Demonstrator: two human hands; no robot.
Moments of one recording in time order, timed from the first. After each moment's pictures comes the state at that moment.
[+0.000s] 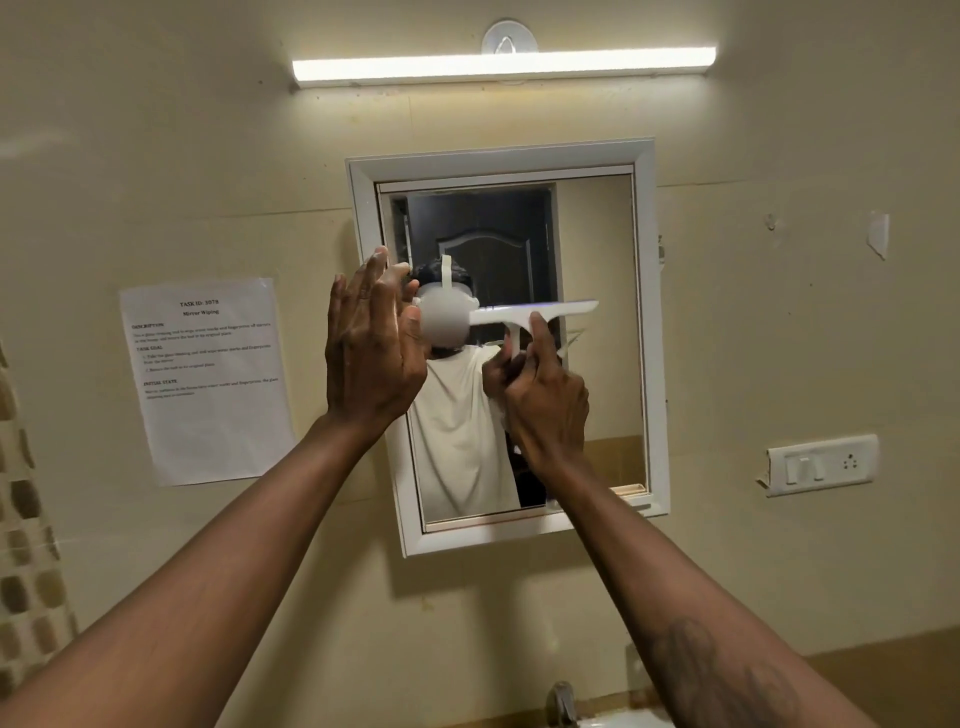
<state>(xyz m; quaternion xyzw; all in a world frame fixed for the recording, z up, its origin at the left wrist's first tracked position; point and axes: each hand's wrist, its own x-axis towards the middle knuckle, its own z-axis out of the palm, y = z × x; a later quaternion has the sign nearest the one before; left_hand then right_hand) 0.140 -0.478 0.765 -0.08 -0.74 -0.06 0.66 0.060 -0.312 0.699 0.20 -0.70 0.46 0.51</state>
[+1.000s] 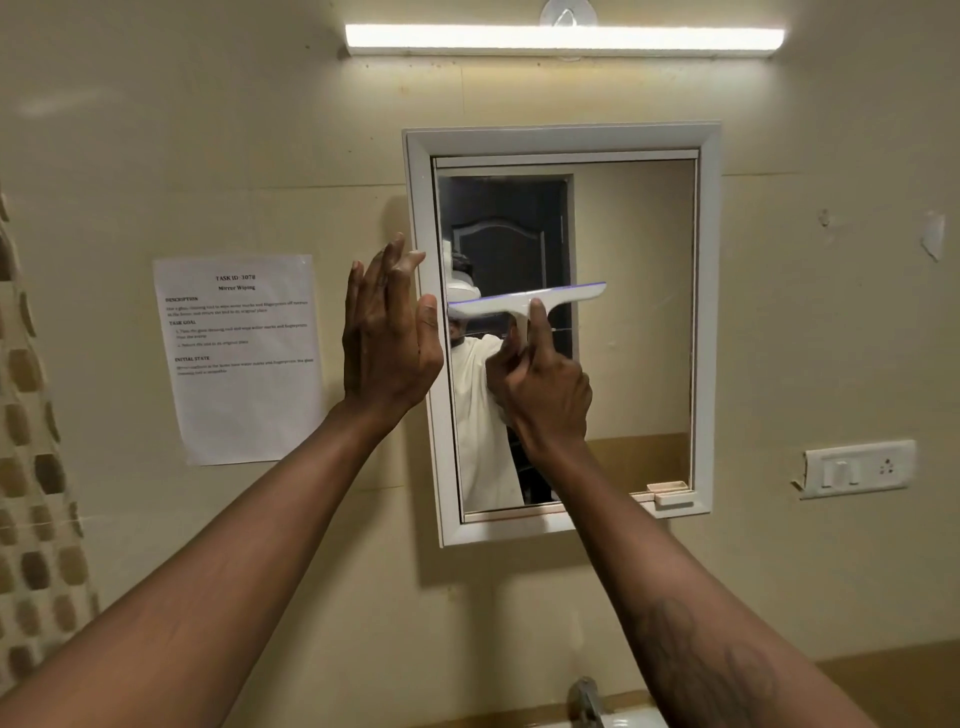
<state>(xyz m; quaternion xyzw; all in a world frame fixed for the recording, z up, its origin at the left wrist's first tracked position) 0.144 -0.521 0.760 -0.08 -0.73 -0.08 0.67 0.039 -0.377 0.694 0.17 -0.71 0.39 0.57</state>
